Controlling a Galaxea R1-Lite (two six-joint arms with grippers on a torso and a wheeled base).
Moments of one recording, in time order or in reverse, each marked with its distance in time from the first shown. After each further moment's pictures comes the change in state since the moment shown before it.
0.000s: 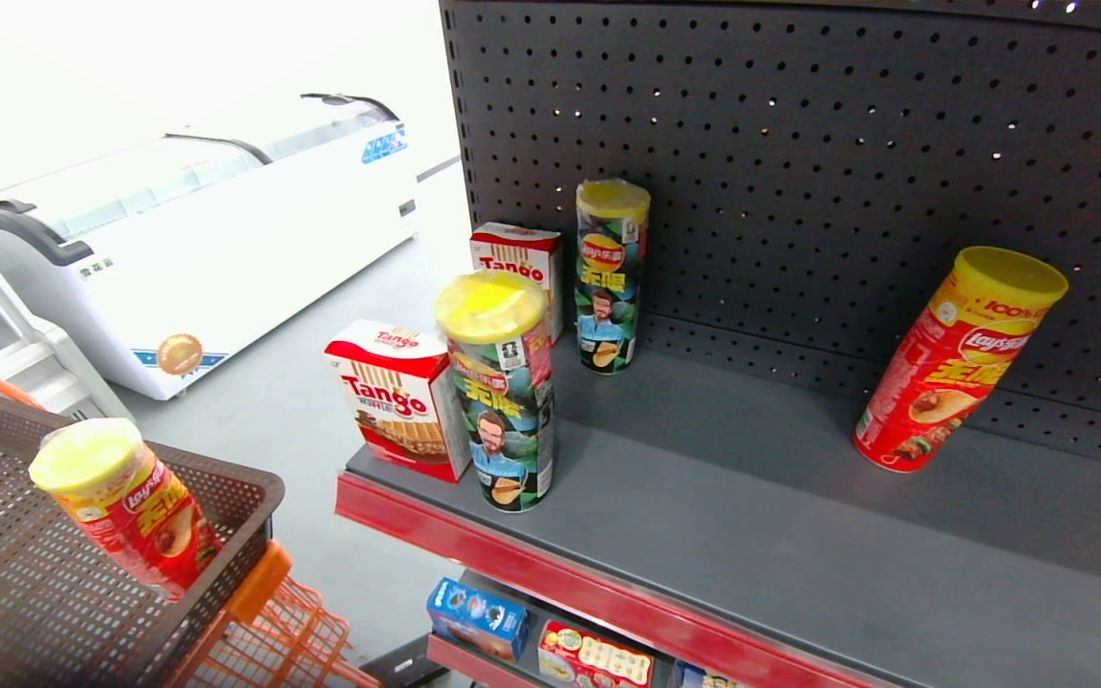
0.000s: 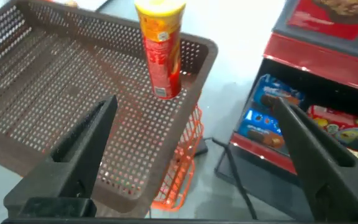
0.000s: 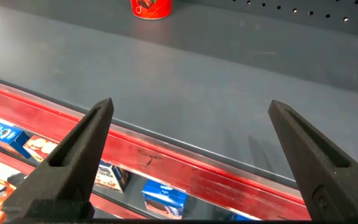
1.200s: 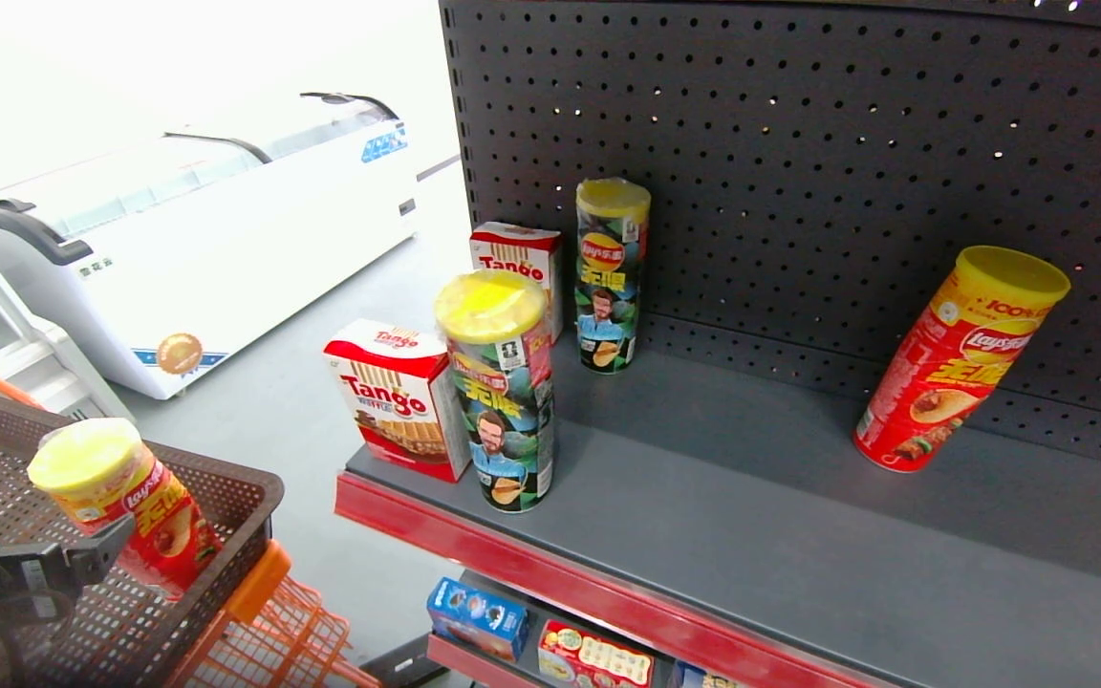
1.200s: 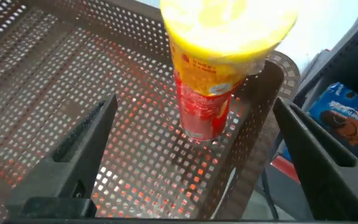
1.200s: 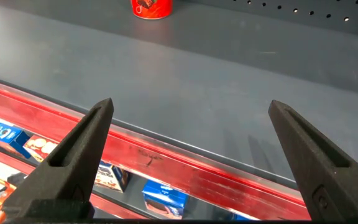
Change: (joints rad) left arm 0.218 0.947 0.217 -1.036 -0.067 0.060; right arm 0.001 0.000 0.000 0.000 0.000 0.000
